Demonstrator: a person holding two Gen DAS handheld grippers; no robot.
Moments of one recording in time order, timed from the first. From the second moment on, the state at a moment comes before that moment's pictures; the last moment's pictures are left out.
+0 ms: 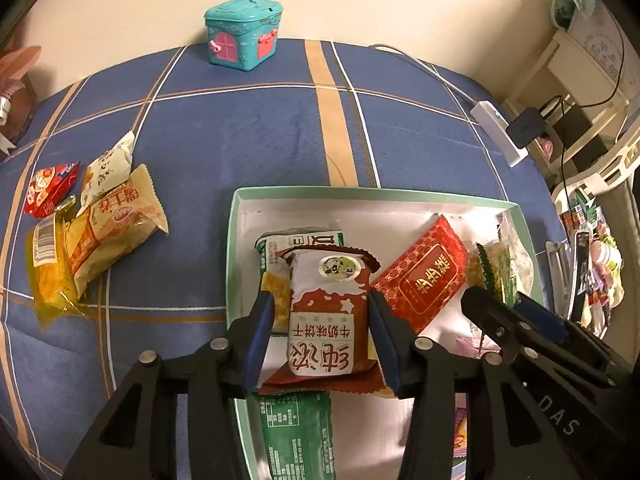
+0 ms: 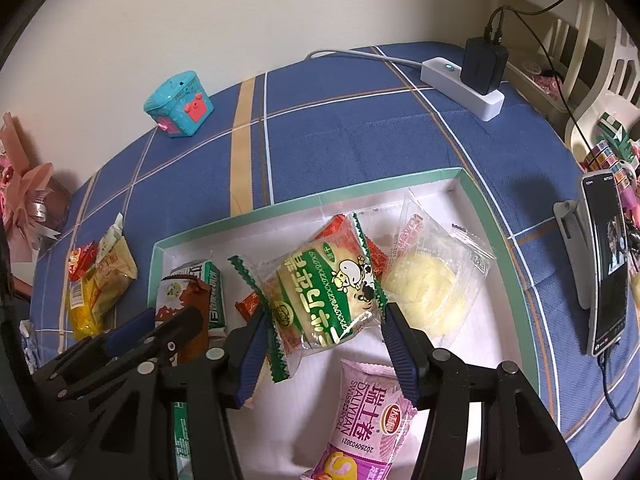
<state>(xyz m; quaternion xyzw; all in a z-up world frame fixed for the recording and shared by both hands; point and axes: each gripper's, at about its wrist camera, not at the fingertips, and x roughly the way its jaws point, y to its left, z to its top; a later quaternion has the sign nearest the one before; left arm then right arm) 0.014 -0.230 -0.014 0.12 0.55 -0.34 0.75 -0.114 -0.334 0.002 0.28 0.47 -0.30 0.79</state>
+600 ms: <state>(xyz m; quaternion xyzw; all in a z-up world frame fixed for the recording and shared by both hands) 0.027 -0.203 0.001 0.08 0.56 -0.32 0.76 -0.110 -0.327 0.009 0.26 0.48 -0.30 0.78</state>
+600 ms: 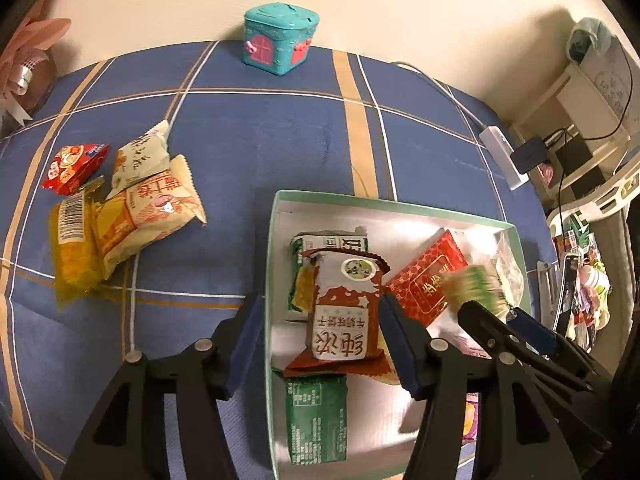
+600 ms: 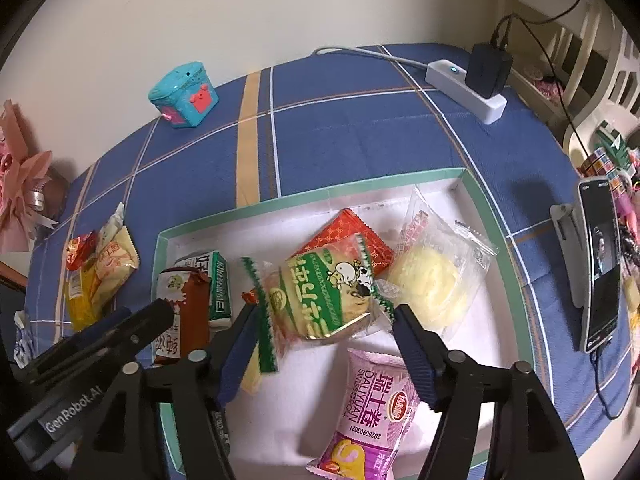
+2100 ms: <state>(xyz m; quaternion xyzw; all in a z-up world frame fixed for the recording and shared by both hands) 0.076 -0.074 -0.006 0.07 0.55 -0.13 0.82 -0.066 -0.247 0.021 0.18 0.46 -0.28 0.82</state>
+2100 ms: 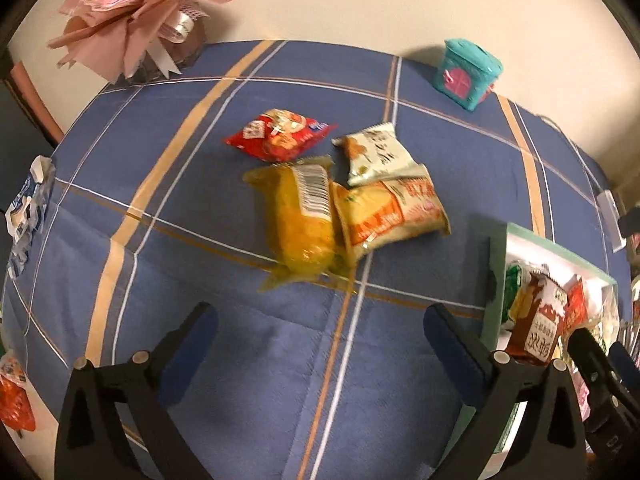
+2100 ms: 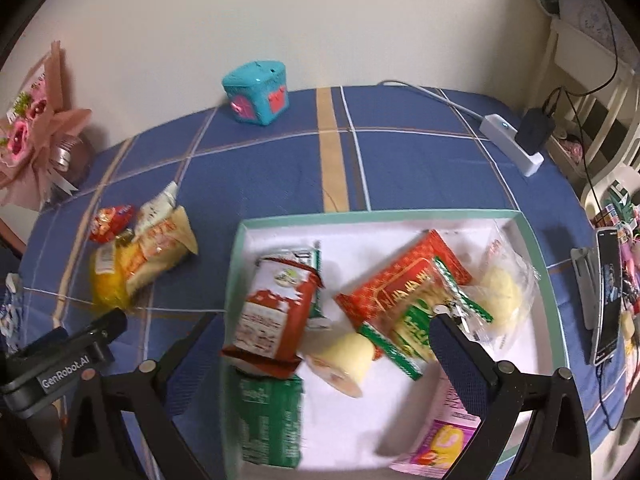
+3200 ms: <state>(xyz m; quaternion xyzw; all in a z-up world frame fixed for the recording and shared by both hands) 0.135 0.020 -0.005 -0.05 0.55 -0.07 0.83 0.022 -0.158 -0.003 0.17 0.48 -0.17 0.84</state>
